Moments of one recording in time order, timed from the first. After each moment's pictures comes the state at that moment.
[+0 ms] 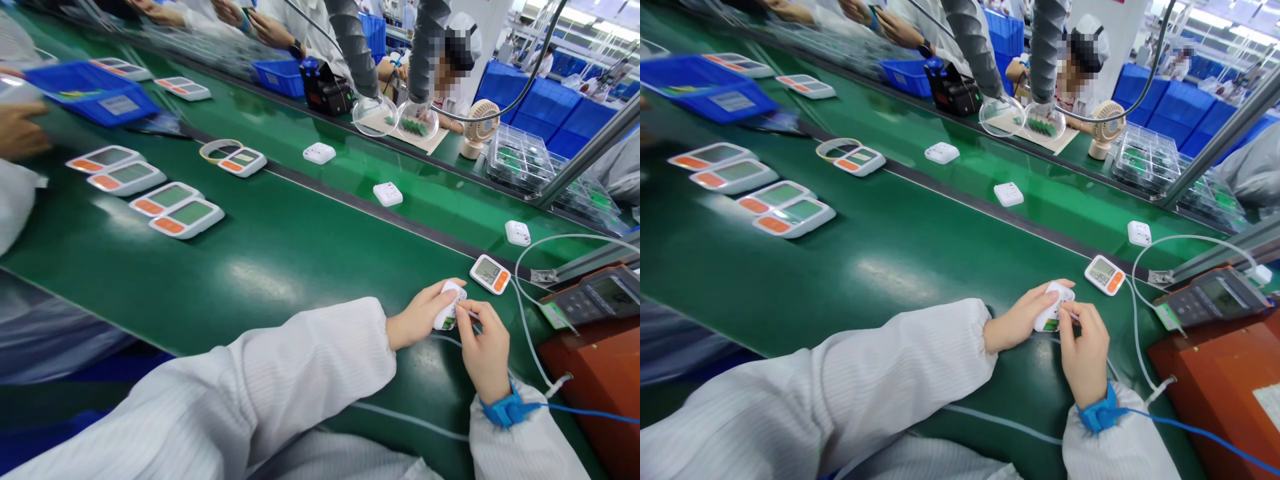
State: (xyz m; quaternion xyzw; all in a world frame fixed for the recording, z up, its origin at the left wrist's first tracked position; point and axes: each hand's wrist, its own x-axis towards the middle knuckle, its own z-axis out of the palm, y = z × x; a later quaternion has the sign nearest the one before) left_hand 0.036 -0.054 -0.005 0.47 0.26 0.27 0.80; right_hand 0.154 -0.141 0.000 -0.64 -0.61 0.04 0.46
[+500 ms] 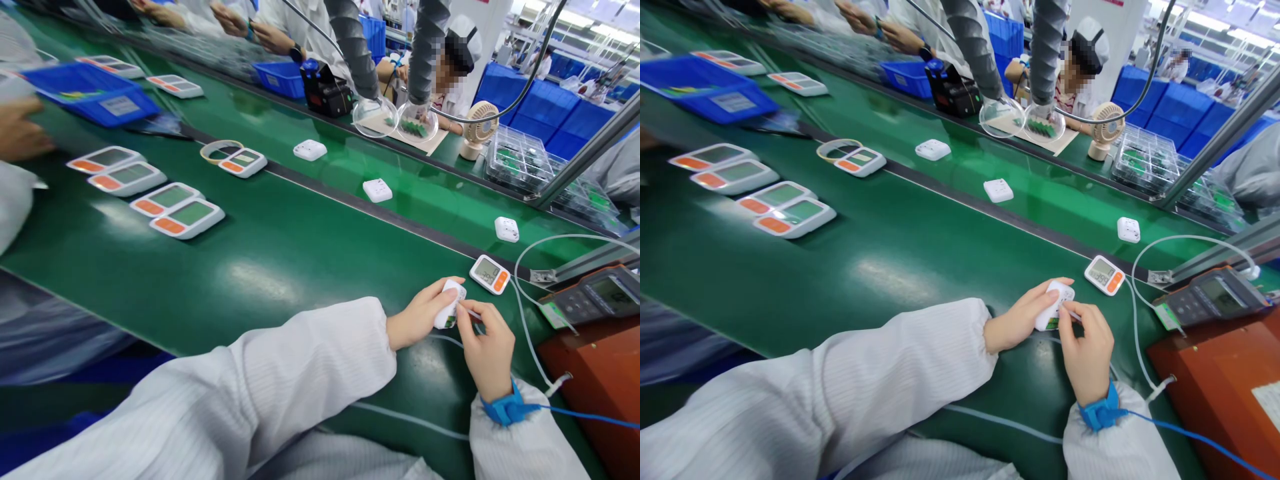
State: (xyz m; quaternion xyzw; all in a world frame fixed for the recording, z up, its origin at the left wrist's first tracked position) left_hand 0.036 -0.053 -0.003 0.47 0.26 0.28 0.80; right_hand 0.154 -0.141 0.001 -0.65 -0.60 0.01 0.46
